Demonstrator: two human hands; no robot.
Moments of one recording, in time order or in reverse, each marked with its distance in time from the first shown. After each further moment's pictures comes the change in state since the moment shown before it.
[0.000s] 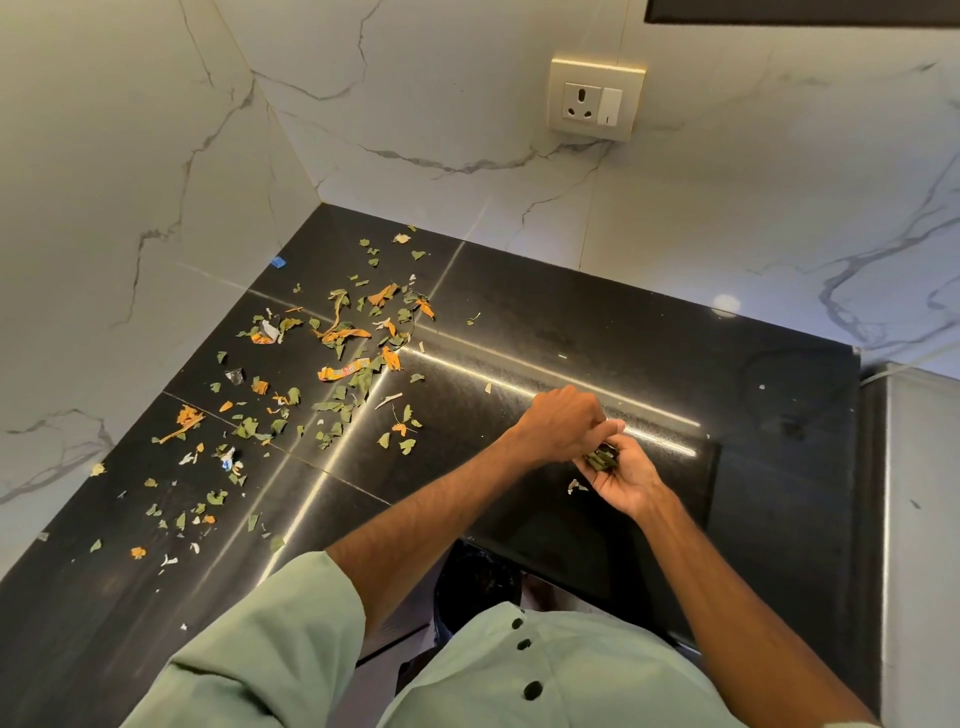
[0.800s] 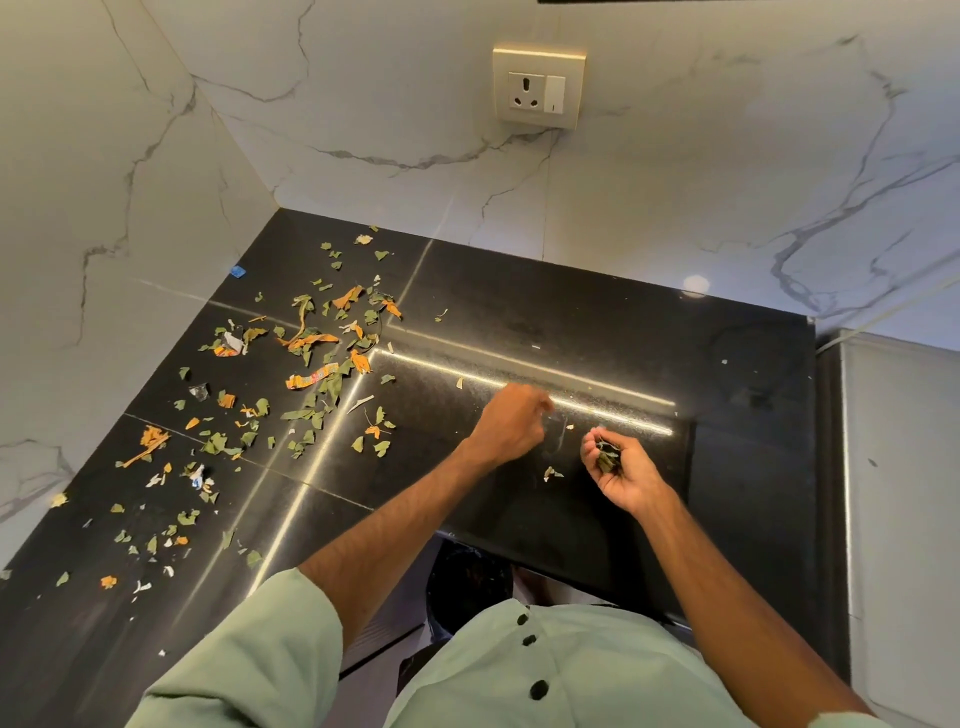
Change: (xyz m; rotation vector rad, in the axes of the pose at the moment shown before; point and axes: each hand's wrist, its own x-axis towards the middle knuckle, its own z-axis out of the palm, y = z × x) left_hand -0.010 -0.031 0.024 -0.174 0.019 -0.086; right_hand -0.011 -0.013 -0.042 0.170 0.086 0.067
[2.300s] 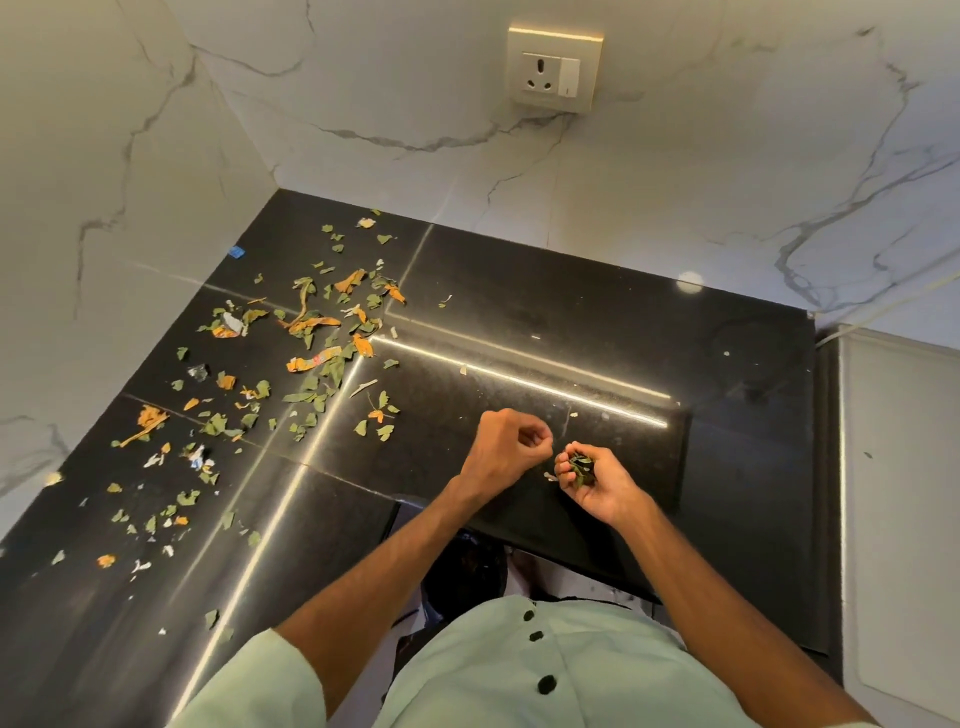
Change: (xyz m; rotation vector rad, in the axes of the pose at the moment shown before) left_hand -0.064 -0.005 0.013 -0.283 0.119 -0.017; right_hand -0.005 0.050 0.007 -0.171 0.098 0.074
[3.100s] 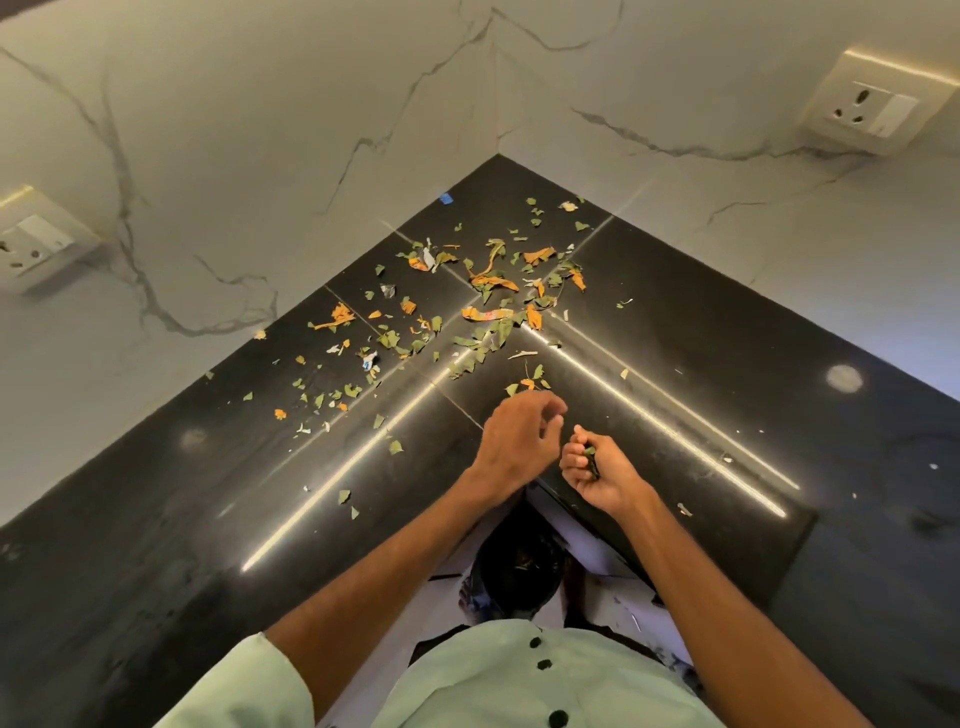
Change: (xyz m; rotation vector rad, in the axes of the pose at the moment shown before) left_hand -0.117 -0.045 -0.122 0.180 0.430 -0.298; right_hand 0.022 0.119 0.144 -0.361 -0.245 0.204
